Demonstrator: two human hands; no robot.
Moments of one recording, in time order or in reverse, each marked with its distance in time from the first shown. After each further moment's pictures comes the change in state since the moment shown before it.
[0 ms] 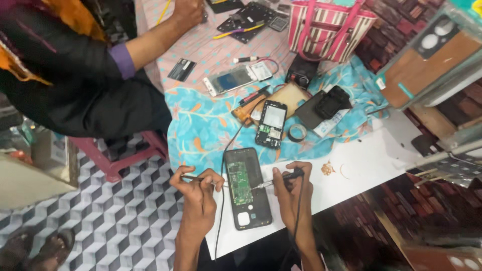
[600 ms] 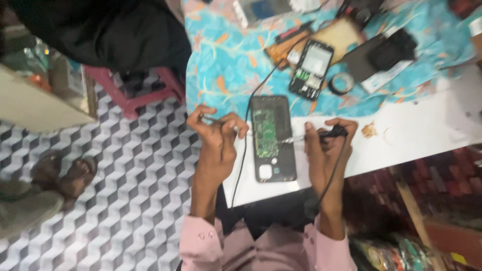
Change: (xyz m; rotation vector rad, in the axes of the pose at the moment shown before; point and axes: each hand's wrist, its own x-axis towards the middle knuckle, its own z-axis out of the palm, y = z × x) left_hand -0.005 -0.002 -0.004 0.123 -0.007 0.053; right_hand -0.008 0.013 0.002 0.191 -0.009 -0.128
